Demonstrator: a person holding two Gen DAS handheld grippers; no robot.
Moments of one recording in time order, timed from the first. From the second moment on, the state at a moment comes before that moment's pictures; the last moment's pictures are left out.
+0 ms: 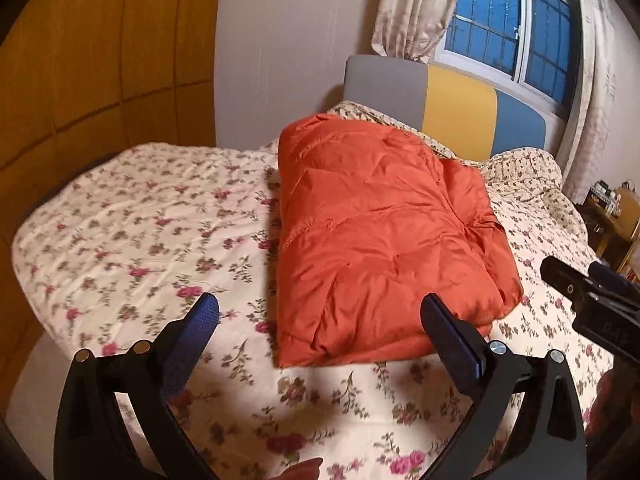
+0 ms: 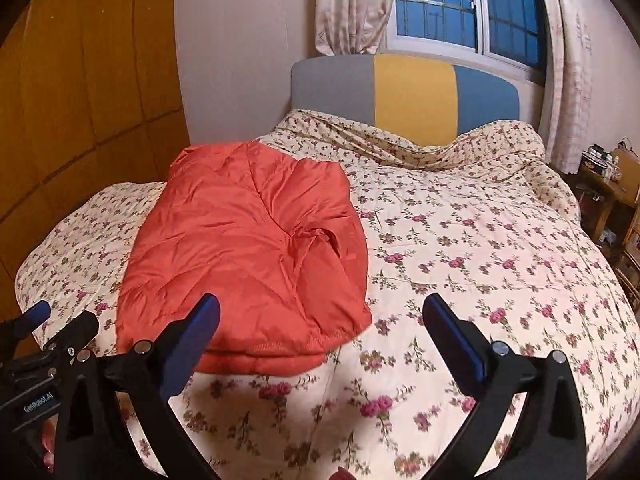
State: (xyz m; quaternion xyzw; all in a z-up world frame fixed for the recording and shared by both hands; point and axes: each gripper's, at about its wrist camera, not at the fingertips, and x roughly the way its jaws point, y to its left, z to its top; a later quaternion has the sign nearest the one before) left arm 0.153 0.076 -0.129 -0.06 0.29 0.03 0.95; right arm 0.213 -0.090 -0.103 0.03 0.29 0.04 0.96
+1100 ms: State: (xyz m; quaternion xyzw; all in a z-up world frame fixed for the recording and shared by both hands) left arm 0.114 0.065 -0.111 -0.05 0.27 0.03 0.96; right arm 0.168 -0.095 -0.103 0.04 0.29 0.04 0.95
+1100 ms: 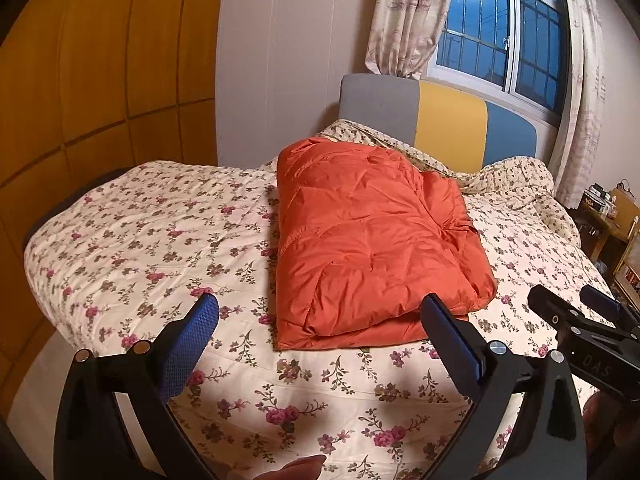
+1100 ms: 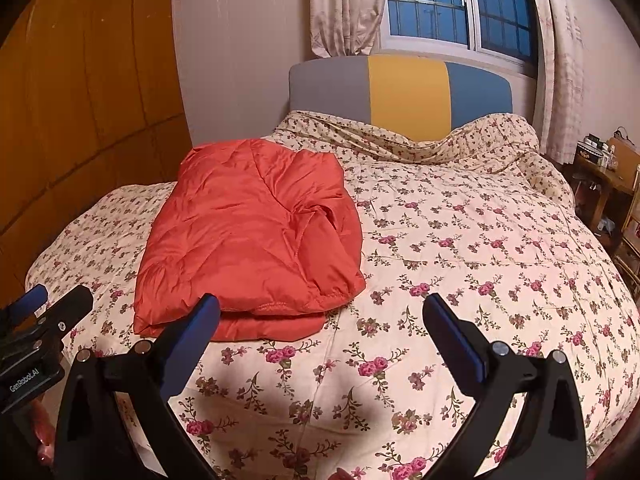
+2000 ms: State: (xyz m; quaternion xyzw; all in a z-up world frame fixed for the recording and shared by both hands) left arm 0.113 0.063 -0.115 -0.06 0.27 0.03 0.96; right arm 0.167 -0.094 -0.104 0.05 0.30 0.05 0.95
